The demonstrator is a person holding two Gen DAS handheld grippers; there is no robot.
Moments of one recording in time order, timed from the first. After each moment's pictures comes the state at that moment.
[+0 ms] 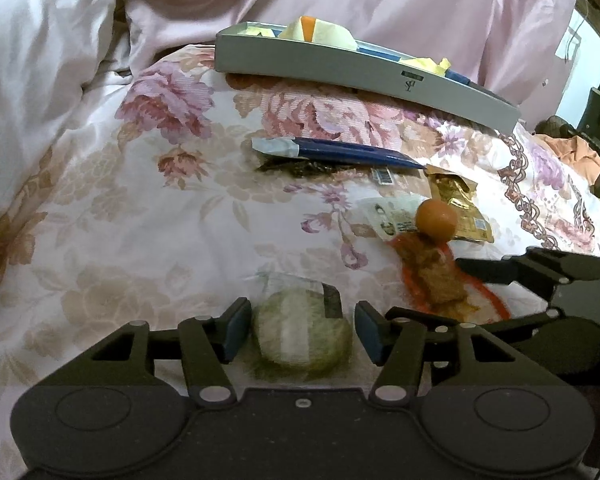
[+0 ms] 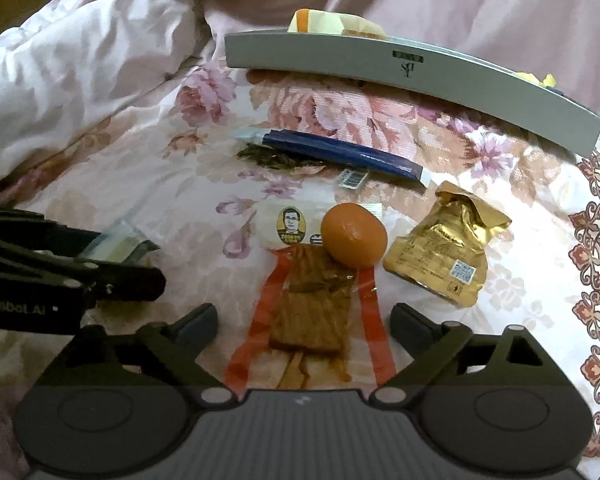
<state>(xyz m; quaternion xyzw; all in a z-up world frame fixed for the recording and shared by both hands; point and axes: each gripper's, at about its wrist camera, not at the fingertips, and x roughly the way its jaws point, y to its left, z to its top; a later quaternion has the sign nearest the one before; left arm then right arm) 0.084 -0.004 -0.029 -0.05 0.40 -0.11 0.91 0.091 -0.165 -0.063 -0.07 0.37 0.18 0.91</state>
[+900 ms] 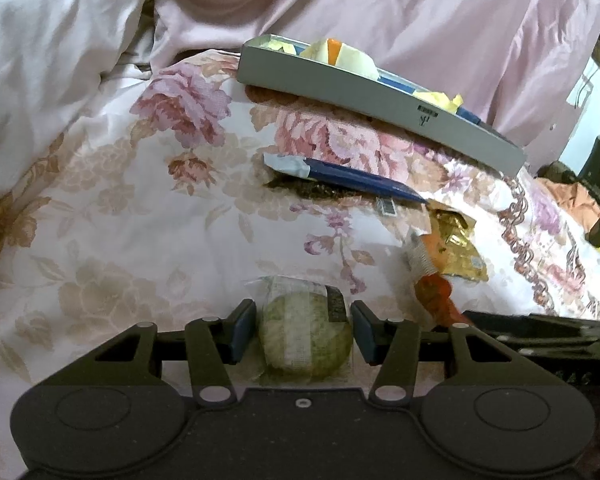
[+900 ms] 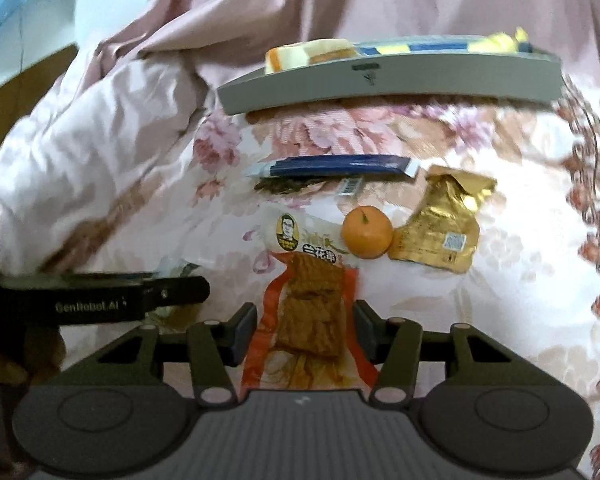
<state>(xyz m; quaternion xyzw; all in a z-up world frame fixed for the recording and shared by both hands) 0.084 0.005 -0.027 -0.11 0.38 -0.10 0.91 0.082 -0.218 -0.047 0.09 0.38 0.22 0.89</state>
